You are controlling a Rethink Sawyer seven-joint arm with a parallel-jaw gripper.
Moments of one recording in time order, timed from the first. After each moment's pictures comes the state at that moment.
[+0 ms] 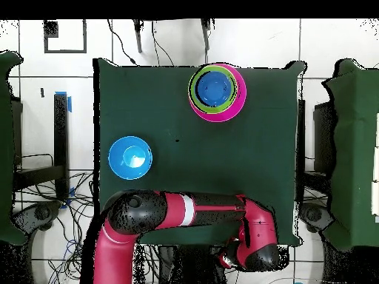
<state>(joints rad) 0.07 0.57 -0.99 1.46 -1.35 -1.45 2.51</state>
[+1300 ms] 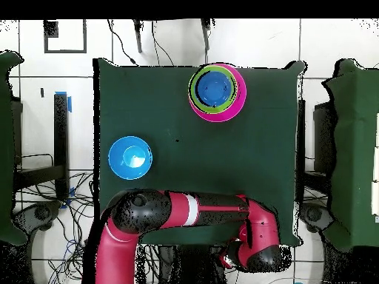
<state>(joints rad) 0.05 0.57 -0.99 1.46 -1.34 -1.46 2.51</state>
